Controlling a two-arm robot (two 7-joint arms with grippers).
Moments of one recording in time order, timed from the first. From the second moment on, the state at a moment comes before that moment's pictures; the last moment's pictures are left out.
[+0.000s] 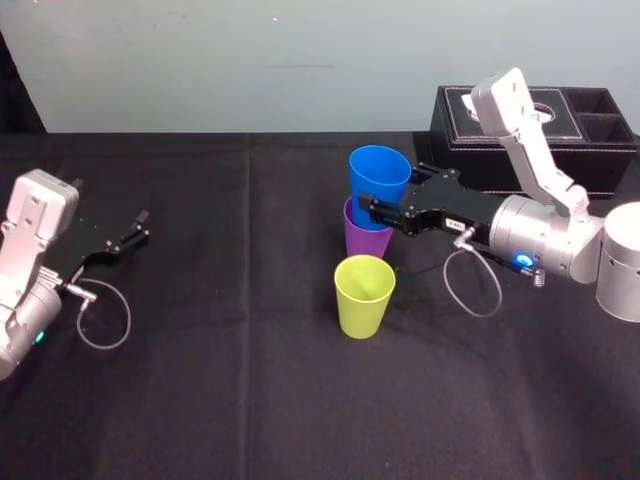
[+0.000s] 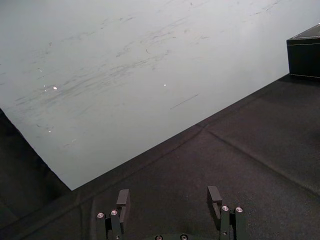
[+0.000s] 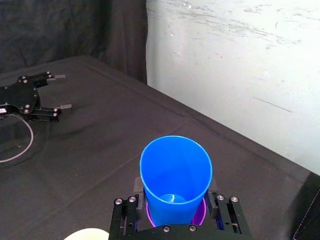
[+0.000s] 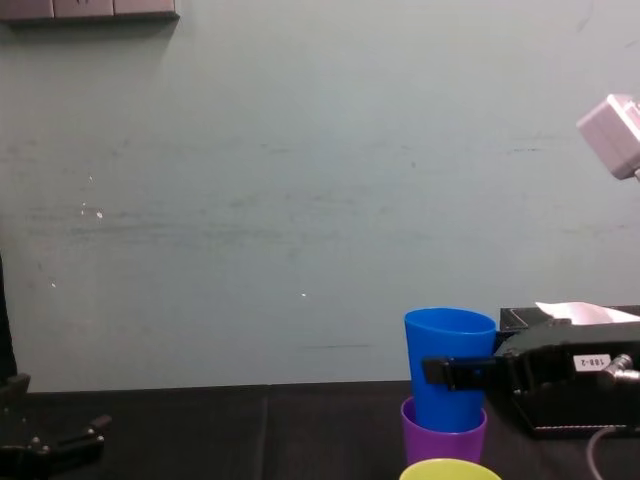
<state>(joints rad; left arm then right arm) -0.20 0.60 0.45 -1.41 -0.25 -0.12 0.03 0.44 0.49 -0.48 -1.44 0.42 0.26 0.48</state>
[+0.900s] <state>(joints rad) -0.20 0.60 0.45 -1.41 -0.25 -0.12 0.03 0.45 0.47 -0.49 -1.39 0.39 0.24 0.48</state>
